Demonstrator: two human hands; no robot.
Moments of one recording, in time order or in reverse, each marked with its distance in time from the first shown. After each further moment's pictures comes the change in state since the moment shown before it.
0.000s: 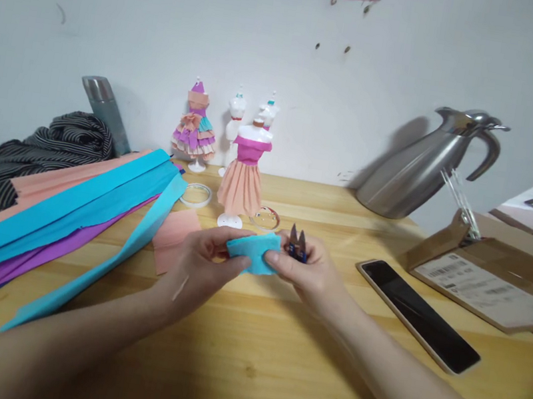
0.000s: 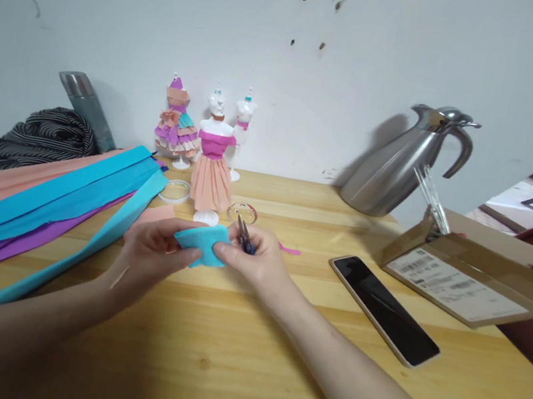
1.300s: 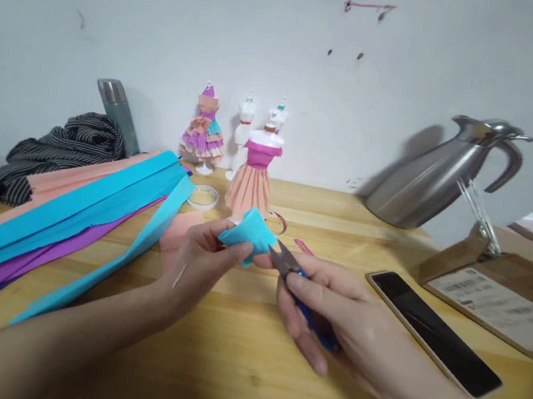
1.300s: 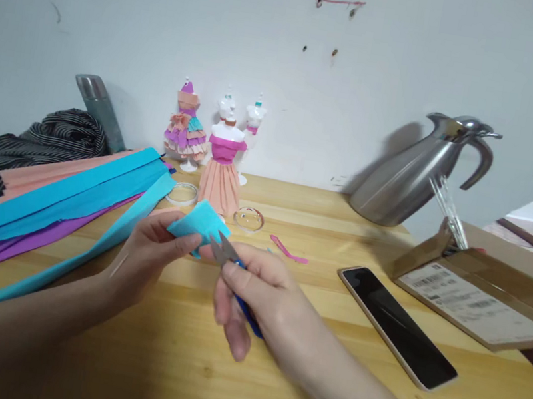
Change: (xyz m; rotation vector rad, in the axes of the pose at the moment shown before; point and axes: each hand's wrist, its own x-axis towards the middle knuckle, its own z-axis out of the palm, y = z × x) left_hand 0.002 0.015 -0.006 -0.126 -0.069 0.053; right_hand -0.031 -0.052 0.009 0.192 -0.222 0.380
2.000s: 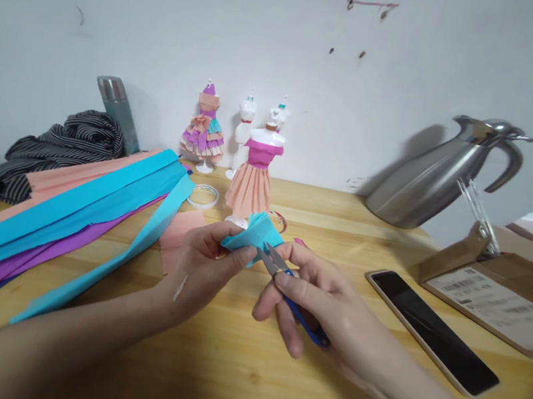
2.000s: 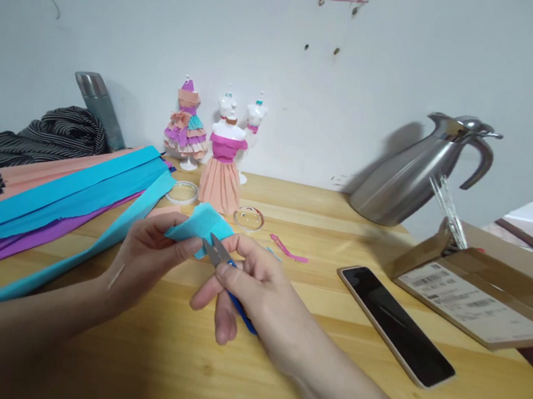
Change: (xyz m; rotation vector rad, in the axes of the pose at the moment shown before) left_hand -0.004 0.002 0.003 0.063 0.017 0.115; right_hand 0.011 0.011 0.004 0.049 0.003 -0.007
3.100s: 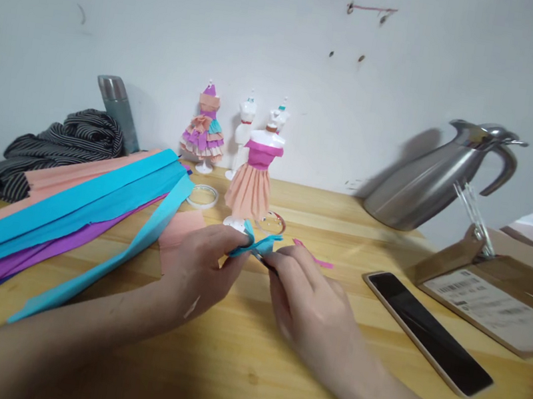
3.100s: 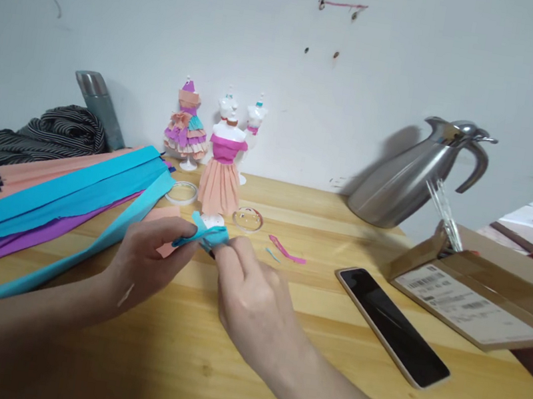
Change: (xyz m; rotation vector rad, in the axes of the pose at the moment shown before) left_hand 0.001 -0.002 -0.007 0.749 0.030 0.435; right_hand 0.006 0.025 -0.006 -1.400 0.374 -0.774
